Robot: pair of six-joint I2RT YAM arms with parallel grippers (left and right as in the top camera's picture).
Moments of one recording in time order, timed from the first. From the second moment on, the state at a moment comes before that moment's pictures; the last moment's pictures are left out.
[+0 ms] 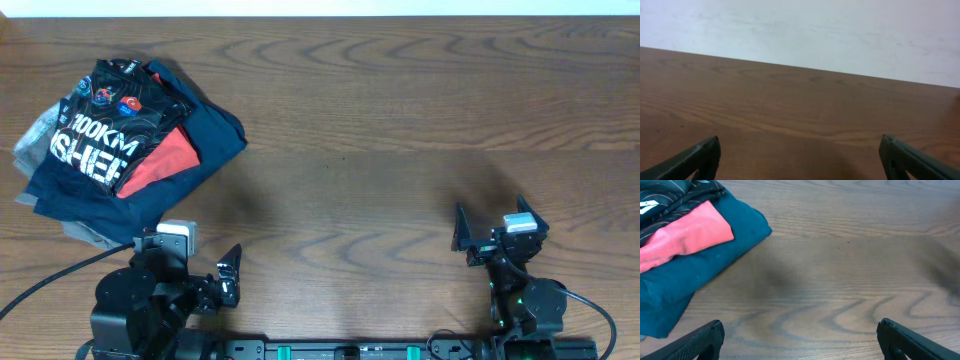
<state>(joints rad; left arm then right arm) -0.16 0.38 0.84 -1.09 0.12 -0.15 0.04 0.01 0.01 -0.07 -0.07 -0.07</state>
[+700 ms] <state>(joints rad) -0.07 0.02 0.14 -0.33 0.07 -0.15 0.04 0.01 0.01 -0.07 -0.07 -0.07</state>
